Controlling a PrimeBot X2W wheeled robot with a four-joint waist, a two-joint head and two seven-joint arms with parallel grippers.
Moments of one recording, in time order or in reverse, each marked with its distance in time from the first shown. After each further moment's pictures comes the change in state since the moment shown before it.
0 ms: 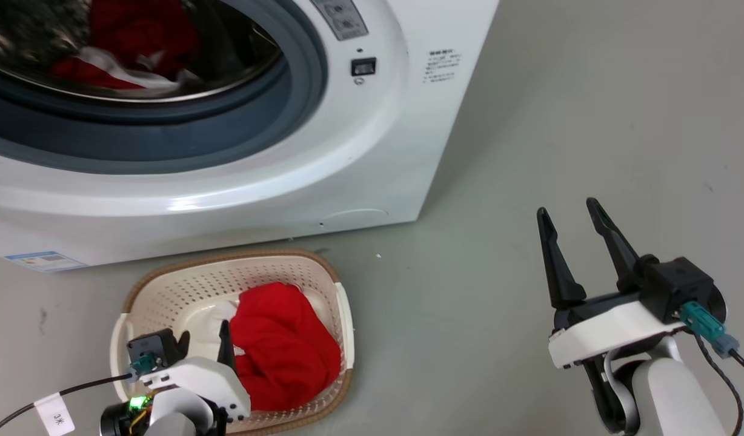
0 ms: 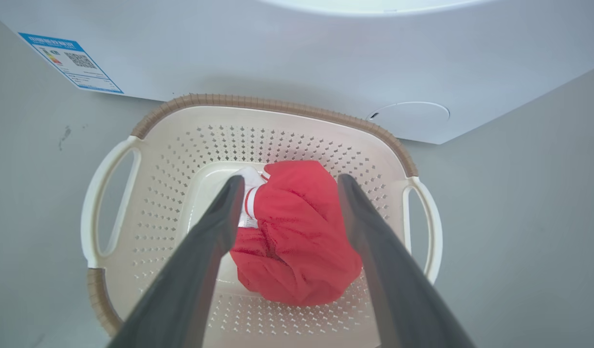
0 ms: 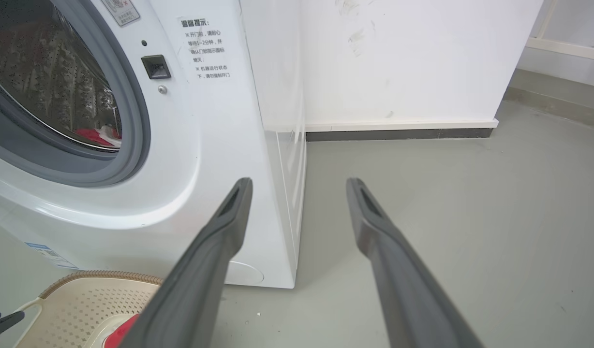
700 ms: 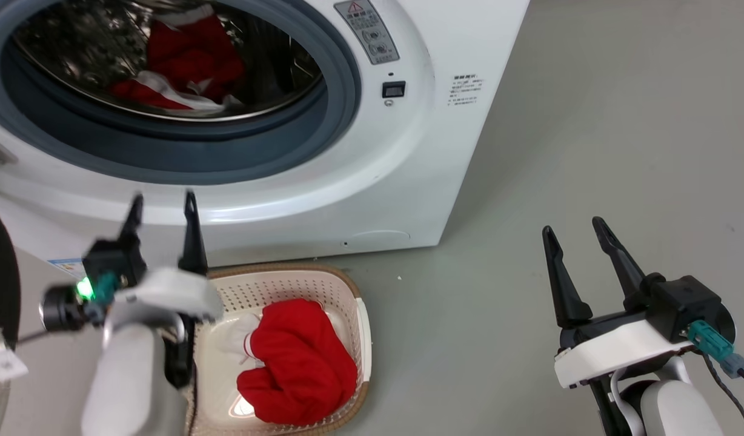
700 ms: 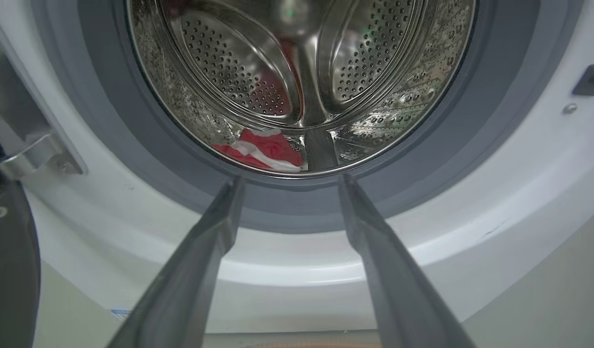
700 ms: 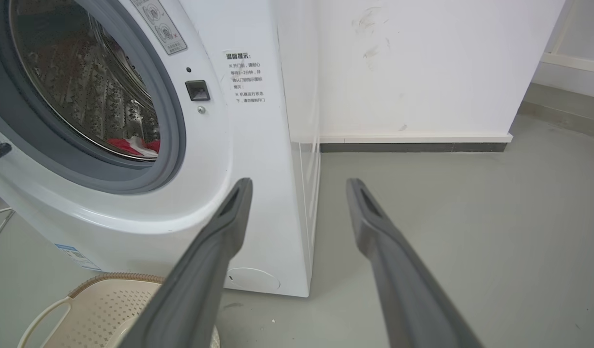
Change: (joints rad) left arm -0.024 0.028 0.030 -0.485 0.201 0.011 0.000; right arm 0.086 0.000 -0.011 -0.099 -0.006 0.000 0.061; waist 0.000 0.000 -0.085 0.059
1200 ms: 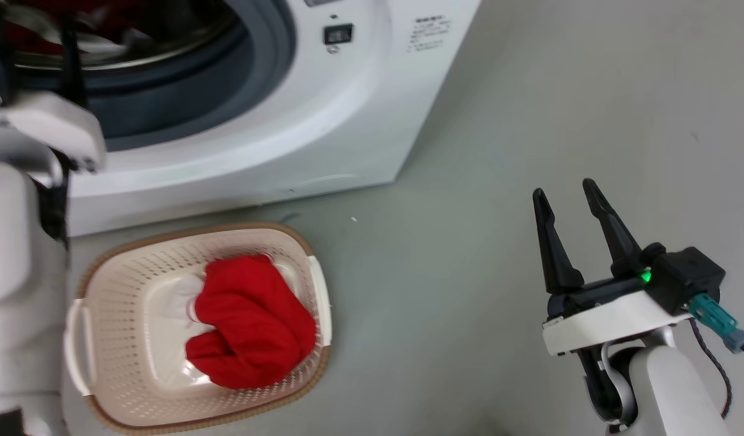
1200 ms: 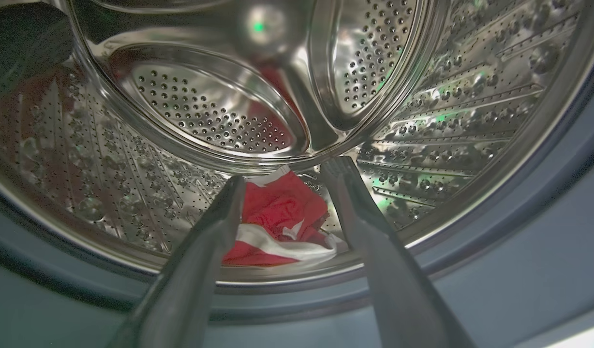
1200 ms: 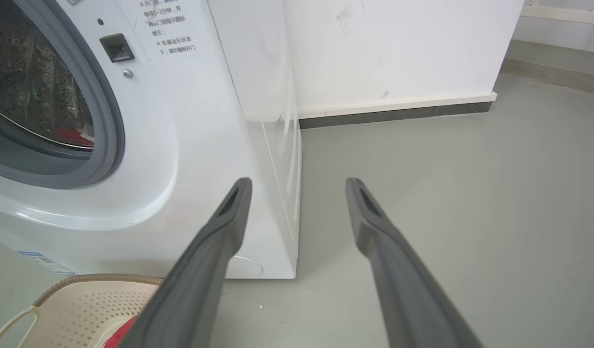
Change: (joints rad) left arm -0.433 0.252 -0.040 0.124 0.097 -0.043 0.135; right arm -0.103 0.000 0.038 0.054 0.079 0.000 -0.077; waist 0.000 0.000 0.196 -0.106
